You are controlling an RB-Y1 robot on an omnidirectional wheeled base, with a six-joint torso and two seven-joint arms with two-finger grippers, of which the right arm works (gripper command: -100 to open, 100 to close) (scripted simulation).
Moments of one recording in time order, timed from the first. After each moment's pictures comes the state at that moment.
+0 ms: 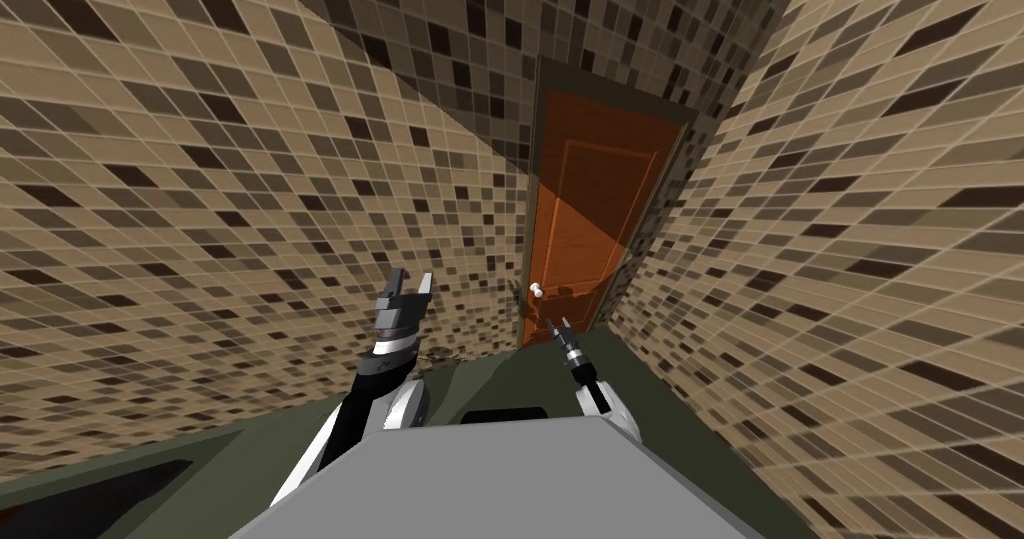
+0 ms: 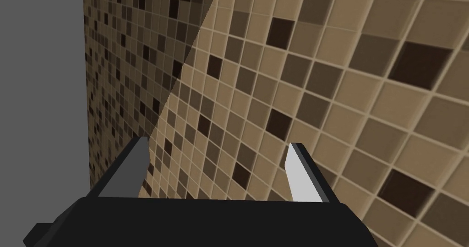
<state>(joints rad) 0.02 -0.17 -0.11 -0.91 0.33 -0.84 0.96</state>
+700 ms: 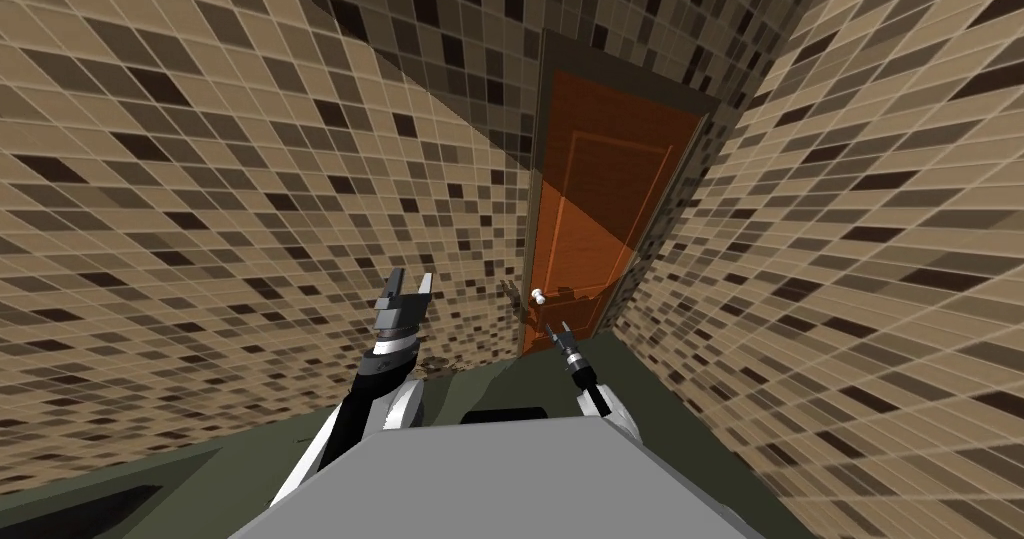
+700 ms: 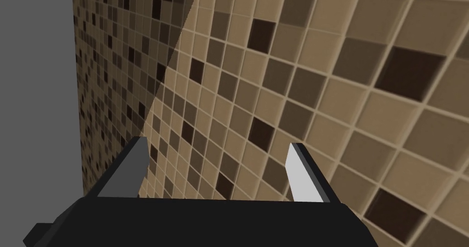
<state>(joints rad) -0.04 -0.18 -0.13 -0.74 0.36 -0.88 1.08</state>
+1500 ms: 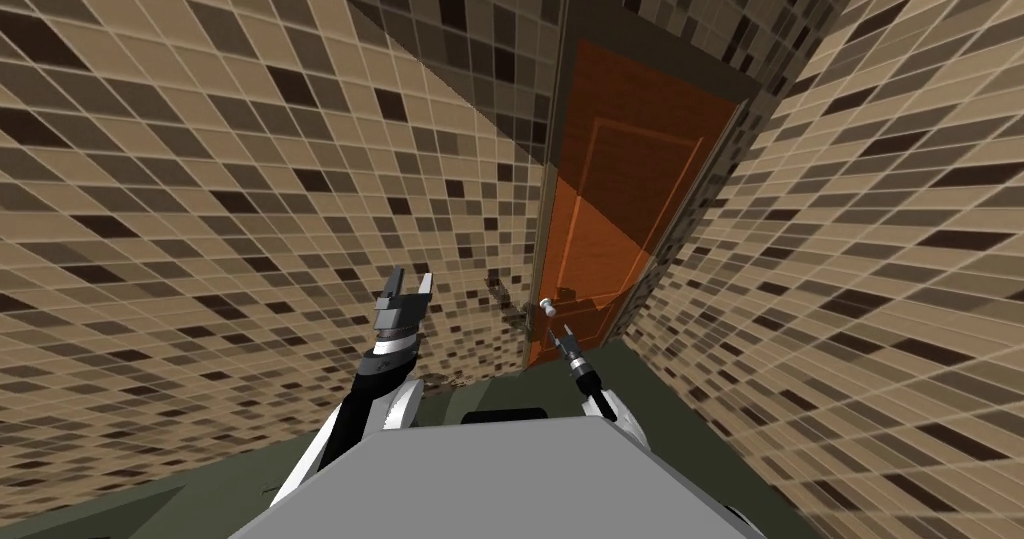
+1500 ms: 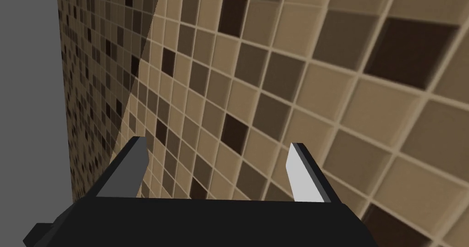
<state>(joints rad) -0.03 -0.21 -0.12 -0.71 0.37 -0.91 1.12</state>
